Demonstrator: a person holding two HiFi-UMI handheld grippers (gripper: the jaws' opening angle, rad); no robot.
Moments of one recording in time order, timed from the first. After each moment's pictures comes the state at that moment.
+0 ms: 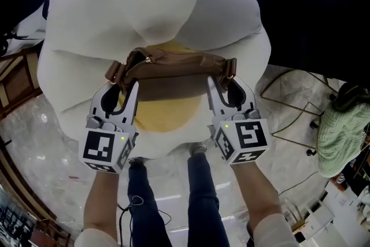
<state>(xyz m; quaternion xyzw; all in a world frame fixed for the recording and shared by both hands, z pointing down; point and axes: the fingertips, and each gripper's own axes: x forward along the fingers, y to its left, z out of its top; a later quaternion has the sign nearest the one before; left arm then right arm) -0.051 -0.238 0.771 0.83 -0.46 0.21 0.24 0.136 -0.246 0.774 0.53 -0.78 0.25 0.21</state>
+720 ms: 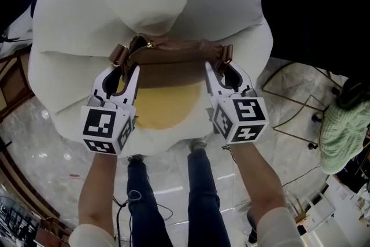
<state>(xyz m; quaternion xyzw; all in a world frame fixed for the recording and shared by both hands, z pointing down) -0.033 -0.261 0.826 0.82 -0.44 0.25 0.26 0.154 -0.261 0.836 0.53 -0.75 0.30 0.24</state>
